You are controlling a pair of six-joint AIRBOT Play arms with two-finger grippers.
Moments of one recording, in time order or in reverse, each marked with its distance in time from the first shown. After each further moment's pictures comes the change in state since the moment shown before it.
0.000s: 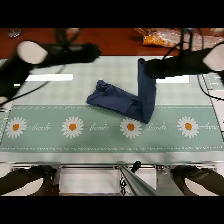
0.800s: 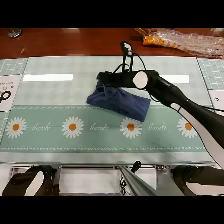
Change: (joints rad) left arm 0.462 0.561 0.000 0.091 -0.364 -0.001; right arm 0.270 -0.357 0.000 0.194 -0.510 0.063
